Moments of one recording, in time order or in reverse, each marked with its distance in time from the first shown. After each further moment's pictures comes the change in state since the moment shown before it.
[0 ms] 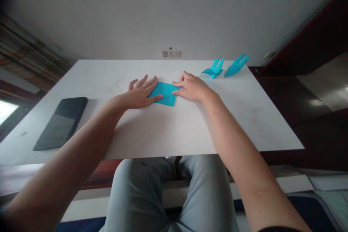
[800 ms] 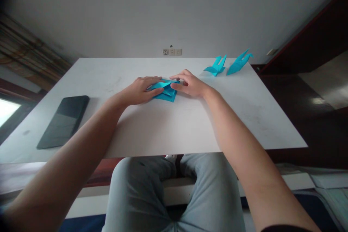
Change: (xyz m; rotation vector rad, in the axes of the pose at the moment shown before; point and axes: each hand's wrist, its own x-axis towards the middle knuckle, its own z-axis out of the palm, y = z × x) left_hand 0.010 -0.015 -0.004 -0.231 0.275 0.267; right_hand 0.006 0.003 0.008 0.495 0.087 -0.003
